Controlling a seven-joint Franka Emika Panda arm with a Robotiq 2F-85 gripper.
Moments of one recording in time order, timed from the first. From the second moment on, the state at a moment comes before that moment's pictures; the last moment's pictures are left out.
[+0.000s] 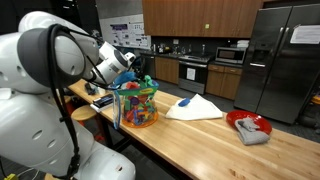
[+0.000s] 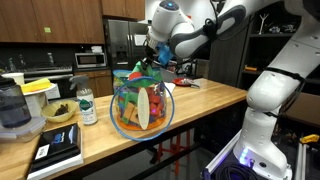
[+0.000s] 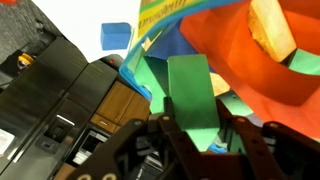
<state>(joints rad) 0.04 -0.39 0.43 -2.36 -0.57 2.53 0.54</state>
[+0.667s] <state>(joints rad) 0.03 -0.41 0.43 -2.40 -0.57 2.52 0.59</state>
